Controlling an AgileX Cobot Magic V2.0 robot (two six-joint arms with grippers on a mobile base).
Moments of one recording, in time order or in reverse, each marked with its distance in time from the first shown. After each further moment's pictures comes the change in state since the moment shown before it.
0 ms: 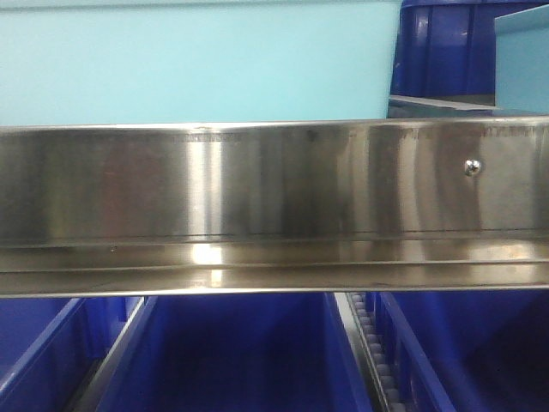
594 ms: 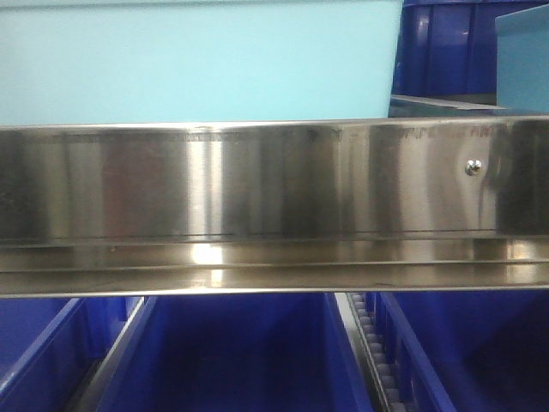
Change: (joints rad) left arm -0.045 0.714 -0.664 -0.010 0.571 0.002; right arm 0.348 0.794 -0.768 -0.121 0.637 0.199
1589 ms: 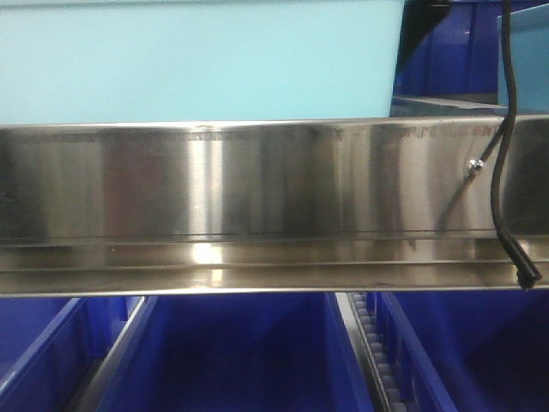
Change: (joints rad) left arm 0.076 0.405 -0.034 -0.101 0.006 0.077; right arm 0.002 0.465 -0.157 -0.008 0.093 0.081
